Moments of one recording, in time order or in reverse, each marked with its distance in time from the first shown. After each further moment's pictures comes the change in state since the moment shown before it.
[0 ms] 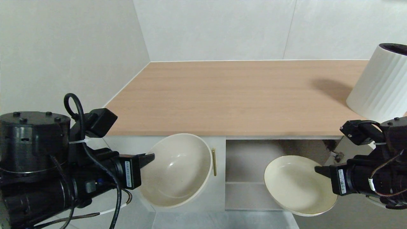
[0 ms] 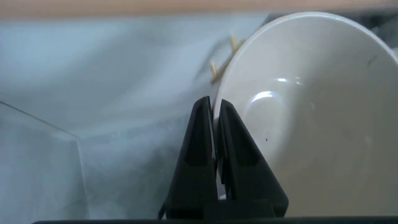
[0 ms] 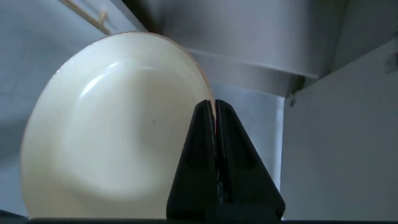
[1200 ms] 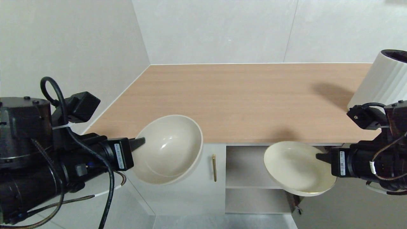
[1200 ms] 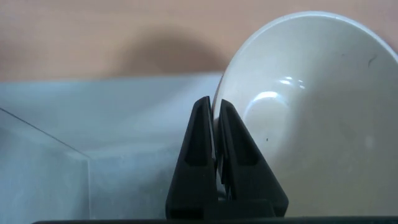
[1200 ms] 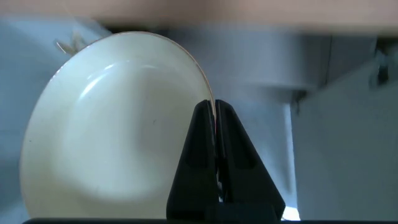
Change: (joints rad) left arm 0.047 -0.018 -0.039 -0.037 0.051 -0.001; right arm 0.000 -0.002 -0.114 0.088 -0.040 0.110
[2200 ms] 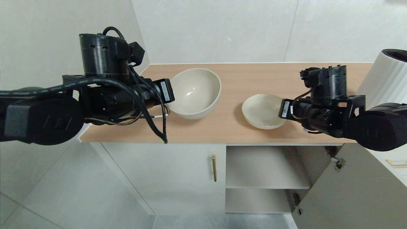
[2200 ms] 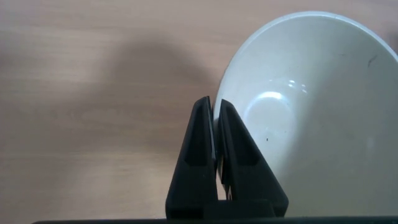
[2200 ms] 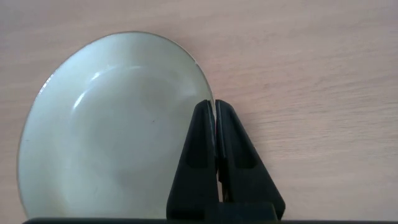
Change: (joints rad) left arm 0.029 0.402 -0.562 0.036 0.066 -0.007; right arm -0.012 0.444 -0.429 -0.282 -0.262 0.007
